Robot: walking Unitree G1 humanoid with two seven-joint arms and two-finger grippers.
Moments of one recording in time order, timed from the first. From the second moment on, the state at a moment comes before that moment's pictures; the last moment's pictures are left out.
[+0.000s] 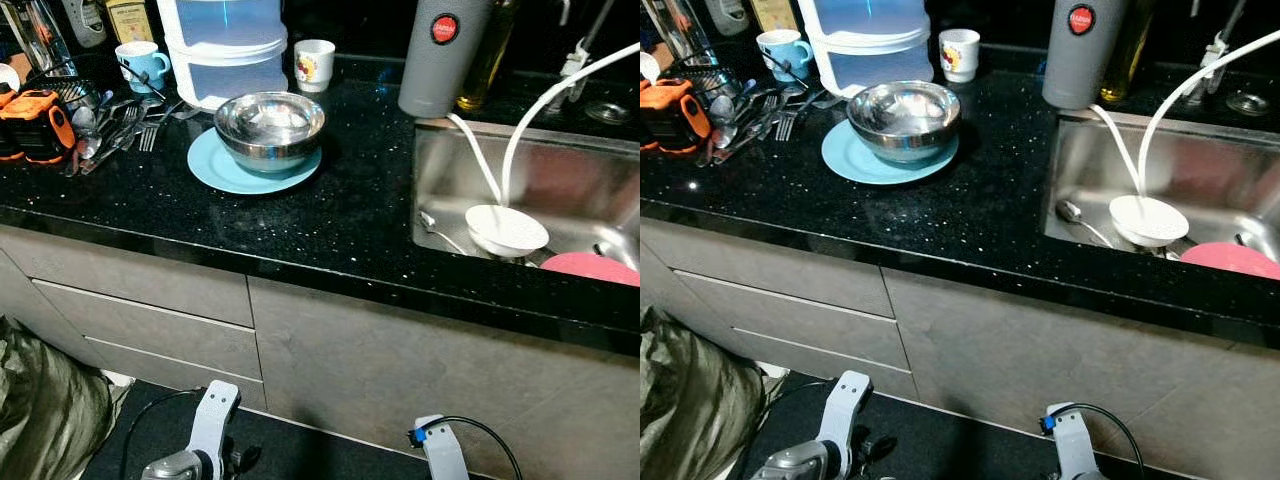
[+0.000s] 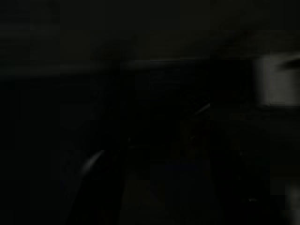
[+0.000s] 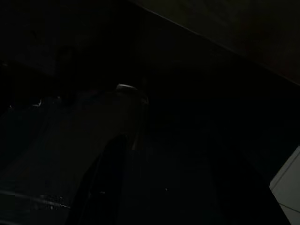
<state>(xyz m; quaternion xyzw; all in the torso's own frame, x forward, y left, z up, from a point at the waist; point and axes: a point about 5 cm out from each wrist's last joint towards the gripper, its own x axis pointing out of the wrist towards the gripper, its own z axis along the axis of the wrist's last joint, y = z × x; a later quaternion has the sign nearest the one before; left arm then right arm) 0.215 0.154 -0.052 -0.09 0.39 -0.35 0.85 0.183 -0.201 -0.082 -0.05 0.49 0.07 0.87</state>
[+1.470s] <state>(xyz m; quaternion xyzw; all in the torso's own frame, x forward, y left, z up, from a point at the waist) 0.328 0.176 0.314 -0.05 -0.26 -0.33 0.90 0.181 -0.201 -0.083 -0.05 0.50 0.08 0.86</state>
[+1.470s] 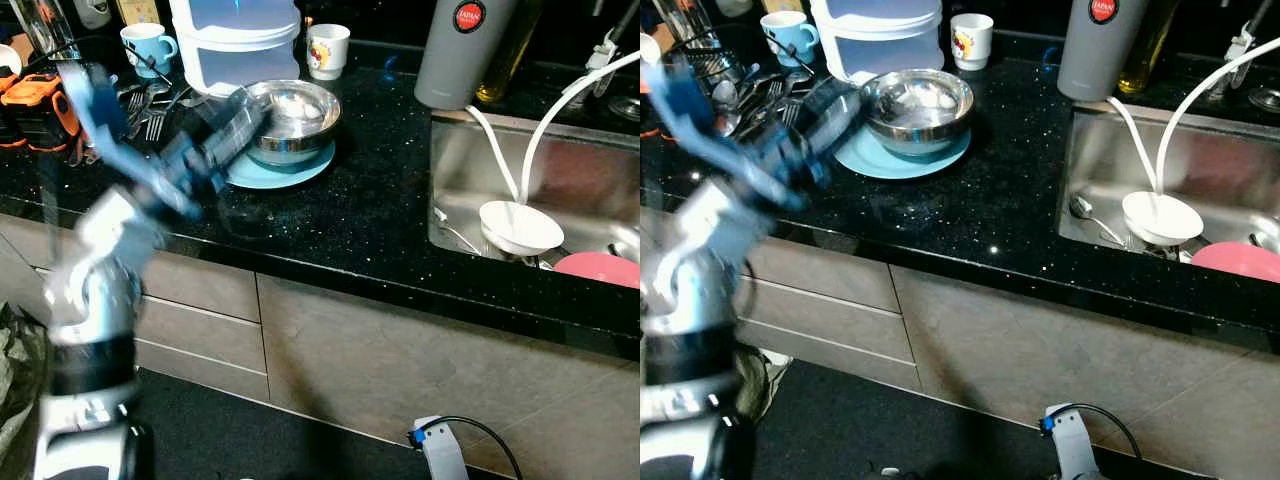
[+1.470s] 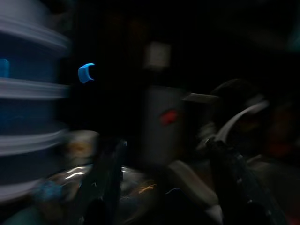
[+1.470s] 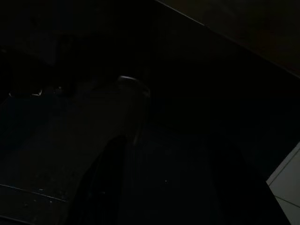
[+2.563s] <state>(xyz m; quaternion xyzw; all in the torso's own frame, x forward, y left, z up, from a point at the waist) 0.391 0.148 0.308 0.31 -0.13 -0.45 0.83 0.165 -0.212 -0.088 -0.06 0.52 0.08 0.85</state>
